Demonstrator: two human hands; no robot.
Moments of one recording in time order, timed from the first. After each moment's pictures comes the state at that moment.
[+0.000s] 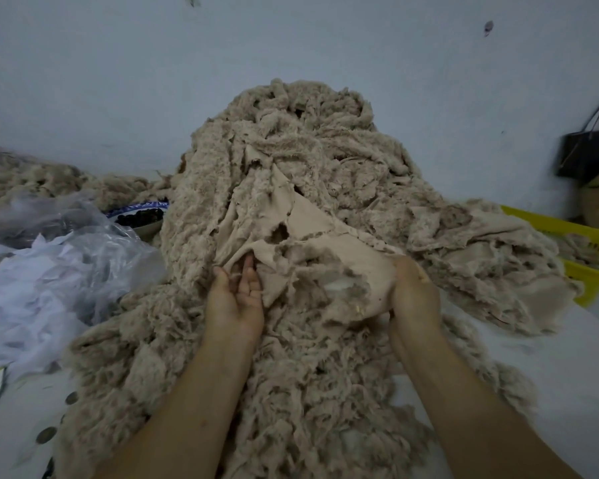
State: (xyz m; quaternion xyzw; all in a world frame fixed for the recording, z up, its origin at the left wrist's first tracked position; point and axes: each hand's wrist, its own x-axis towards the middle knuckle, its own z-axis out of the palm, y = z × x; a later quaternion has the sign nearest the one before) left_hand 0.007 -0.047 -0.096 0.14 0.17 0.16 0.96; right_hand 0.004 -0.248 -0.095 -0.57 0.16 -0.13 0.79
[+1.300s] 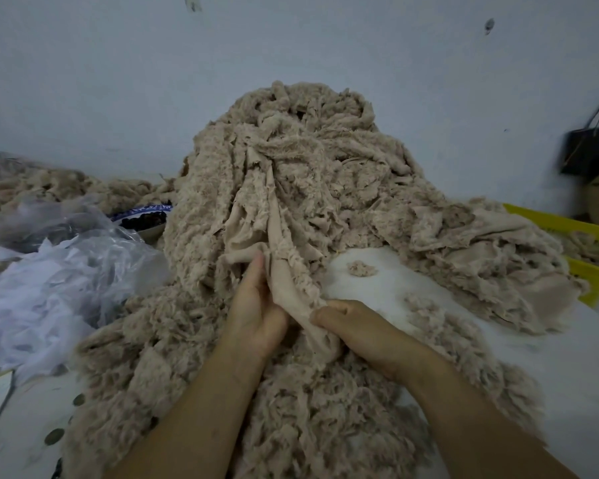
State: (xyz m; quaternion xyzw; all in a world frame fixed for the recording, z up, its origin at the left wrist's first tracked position) left_hand -0.008 -0.068 -0.093 0.23 0.02 -0.05 0.97; right_hand -0.021 -0.223 -0.103 -0.78 -0.17 0.17 0.58
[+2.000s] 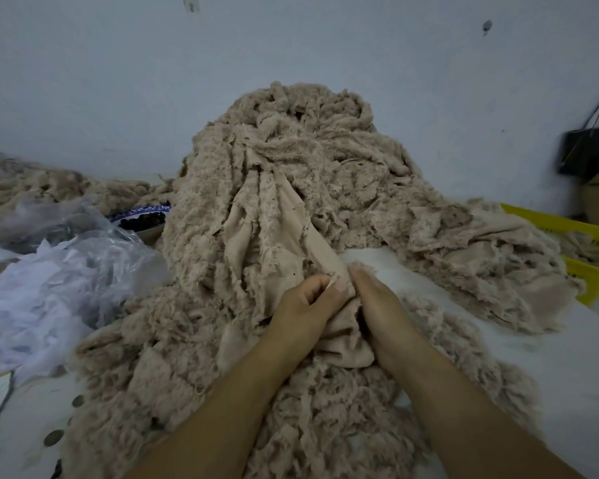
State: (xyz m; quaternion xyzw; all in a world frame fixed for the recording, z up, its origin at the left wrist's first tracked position) left_hand -0.036 -0.100 -0.098 0.73 -0.13 0.05 0.67; right_hand -0.008 -0.228 -0.103 -0.64 -0.01 0.03 0.77
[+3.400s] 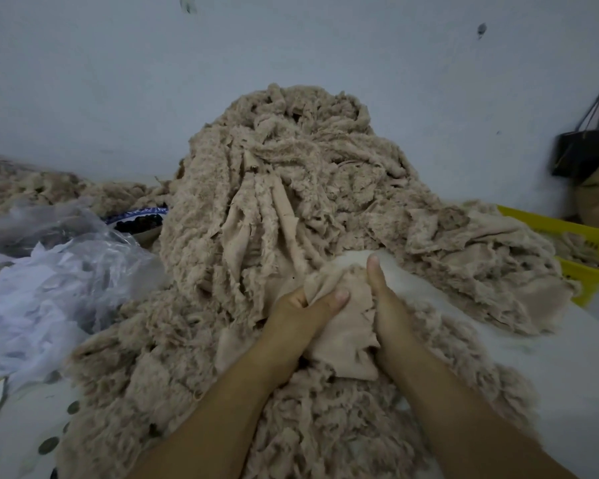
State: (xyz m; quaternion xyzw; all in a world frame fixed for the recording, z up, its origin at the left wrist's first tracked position) left_hand -0.038 -0.095 -0.098 0.62 -0.08 -0.05 0.78; right_hand -0.004 -0.231 -0.105 -0.62 -0.01 0.02 0.78
